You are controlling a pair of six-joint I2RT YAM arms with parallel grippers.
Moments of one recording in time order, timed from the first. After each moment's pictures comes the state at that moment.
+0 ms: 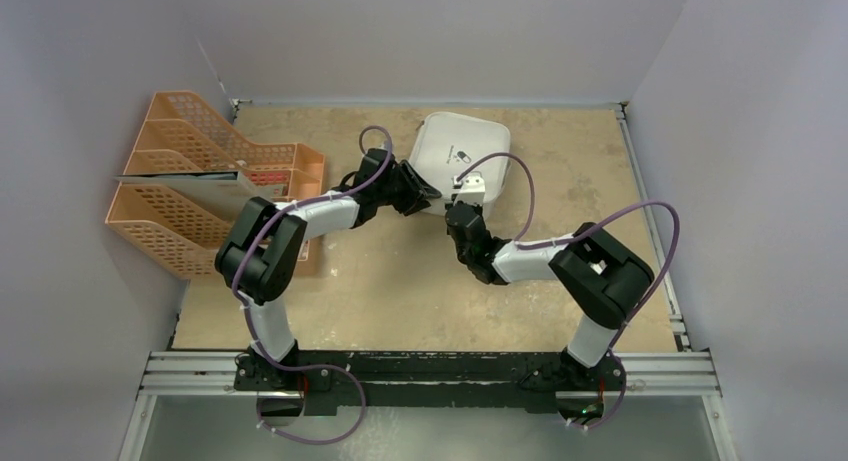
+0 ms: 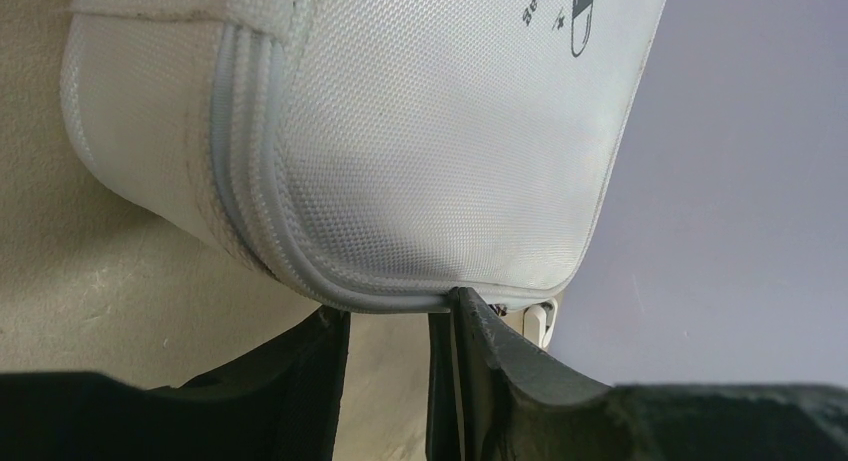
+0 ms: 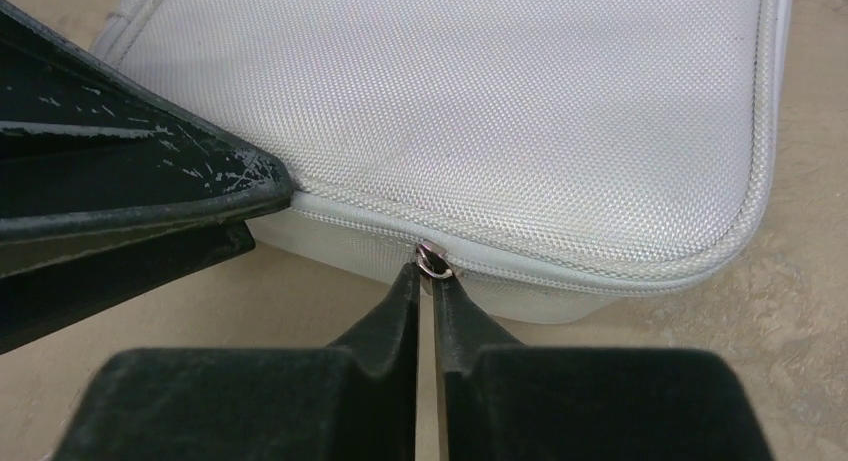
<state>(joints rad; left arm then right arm) -0.51 1.84 1.08 0.16 0.26 -1.12 0.80 1.72 0.73 0.57 0.67 0.31</state>
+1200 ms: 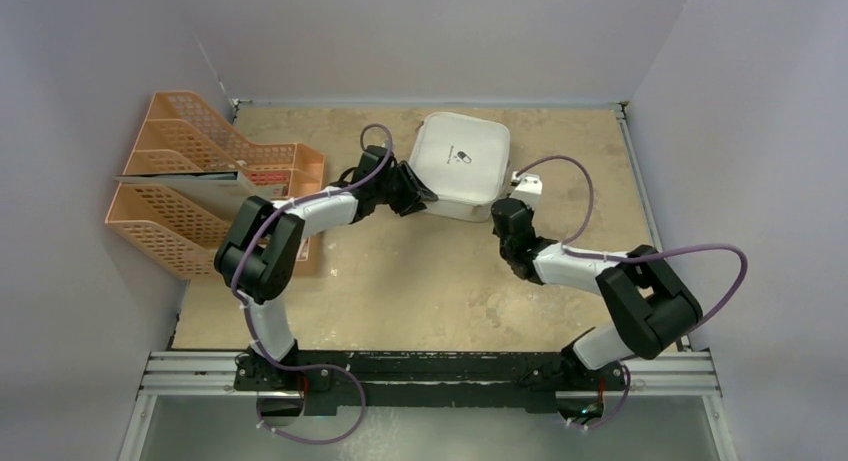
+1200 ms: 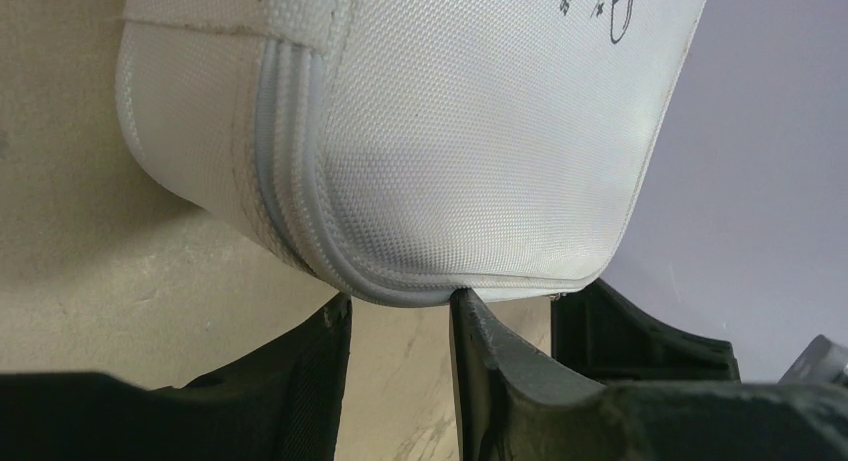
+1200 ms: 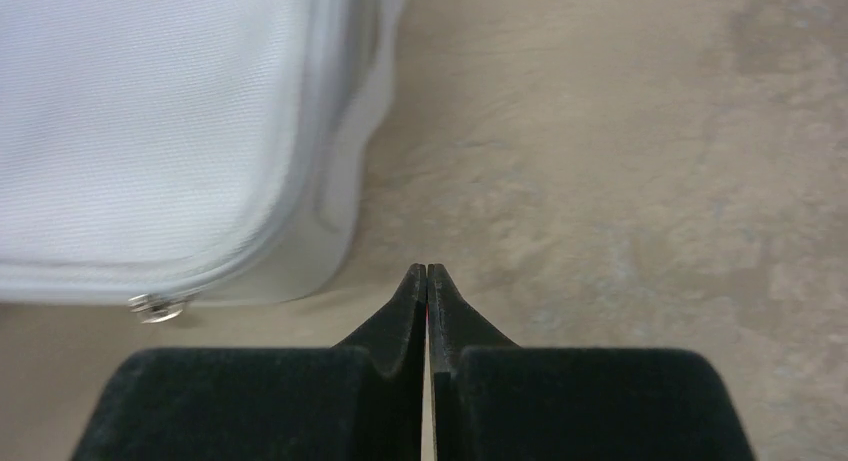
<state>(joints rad) -0.49 1.85 1.11 0.06 0.26 -1.04 0.60 1.49 0.58 0.36 0.64 0.43</state>
